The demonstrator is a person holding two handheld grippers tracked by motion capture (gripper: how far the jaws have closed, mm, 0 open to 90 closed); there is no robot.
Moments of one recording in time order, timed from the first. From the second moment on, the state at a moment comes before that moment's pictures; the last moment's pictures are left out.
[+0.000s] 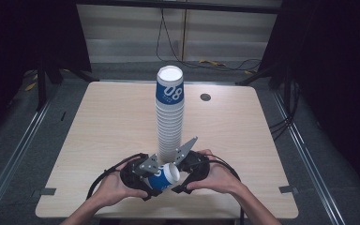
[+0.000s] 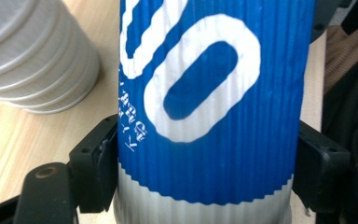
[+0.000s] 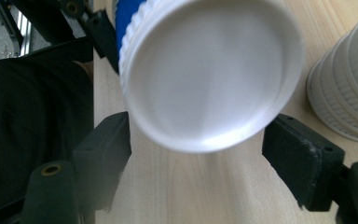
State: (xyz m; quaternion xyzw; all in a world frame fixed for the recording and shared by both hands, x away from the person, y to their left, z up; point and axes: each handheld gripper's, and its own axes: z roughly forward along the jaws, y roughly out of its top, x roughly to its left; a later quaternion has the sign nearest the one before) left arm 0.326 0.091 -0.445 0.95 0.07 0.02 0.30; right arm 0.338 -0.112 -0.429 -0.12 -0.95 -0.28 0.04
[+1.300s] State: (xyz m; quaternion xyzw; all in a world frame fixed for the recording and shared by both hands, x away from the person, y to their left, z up) left arm 0.323 0.085 -0.451 0.94 0.05 0.00 0.33; right arm 0.332 -0.109 -0.428 -0.10 -0.95 -0.29 0.06
